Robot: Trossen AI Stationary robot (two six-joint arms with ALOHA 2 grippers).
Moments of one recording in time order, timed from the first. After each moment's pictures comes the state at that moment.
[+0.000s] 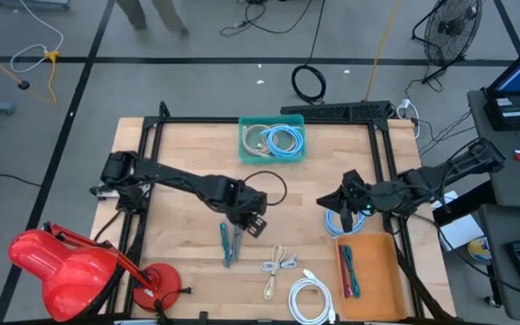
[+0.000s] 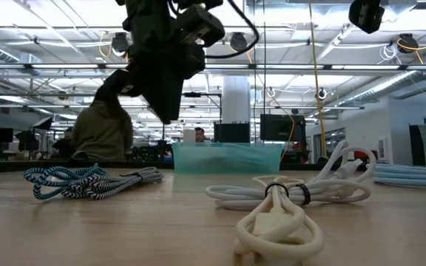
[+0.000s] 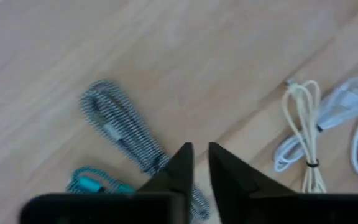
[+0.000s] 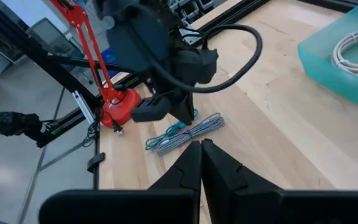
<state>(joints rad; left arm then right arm) -0.13 1.84 1.39 -0.81 0.11 -1.04 0.41 0.89 0.83 -0.38 0.42 0.75</state>
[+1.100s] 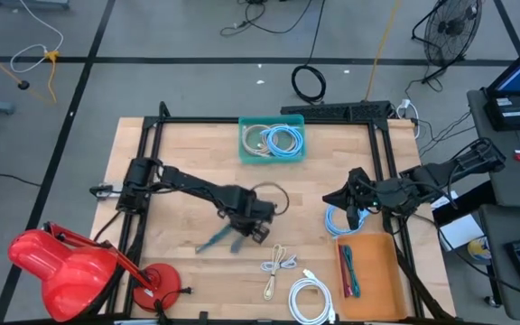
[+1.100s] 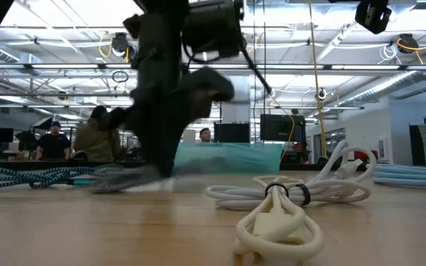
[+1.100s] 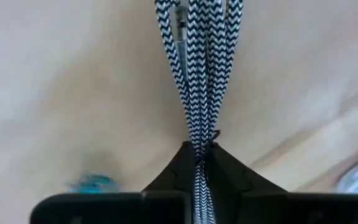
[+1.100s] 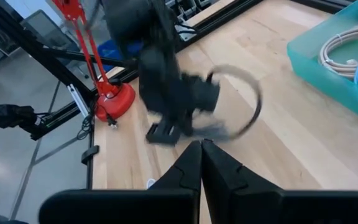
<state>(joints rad) -0.12 2.02 1.43 -0.84 0.18 -1.07 0.41 0.83 0.83 -0.46 0.42 0.74</state>
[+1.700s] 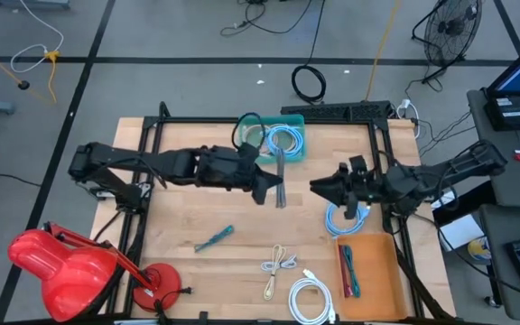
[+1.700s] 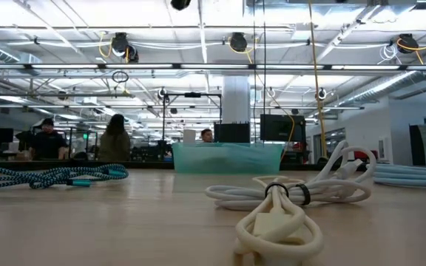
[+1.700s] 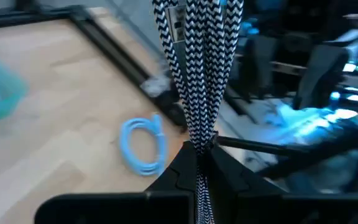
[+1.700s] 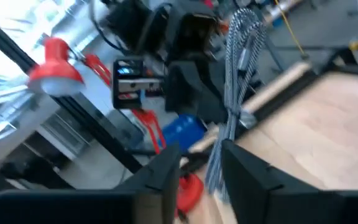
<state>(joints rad) -0.08 1.55 1.46 -0.24 -0.16 -0.80 0.34 0.91 0.83 0.09 0.42 0.71</state>
